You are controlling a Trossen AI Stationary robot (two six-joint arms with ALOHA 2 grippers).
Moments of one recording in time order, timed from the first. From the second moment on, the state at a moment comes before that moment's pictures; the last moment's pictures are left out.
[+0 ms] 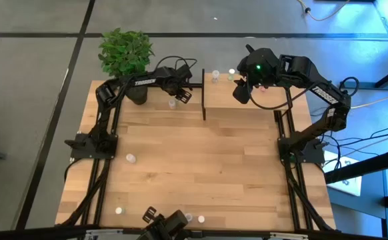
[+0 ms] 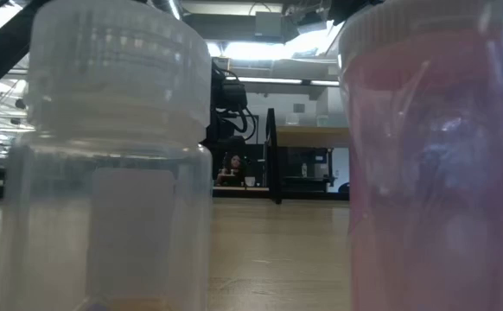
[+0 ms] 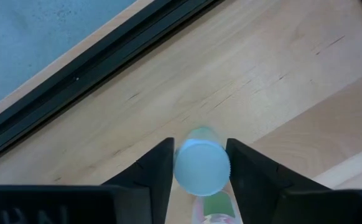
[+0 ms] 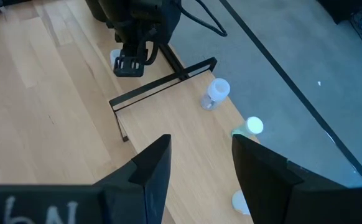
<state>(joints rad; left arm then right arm) 0.65 2.04 1.55 -0.79 -0.17 -0.34 -0.32 1.50 1.96 -1.29 0.31 0.05</state>
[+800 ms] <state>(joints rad) 0.65 2.03 1.55 -0.81 -0.15 -0.33 -0.32 1.50 1.96 -1.29 0.31 0.05</state>
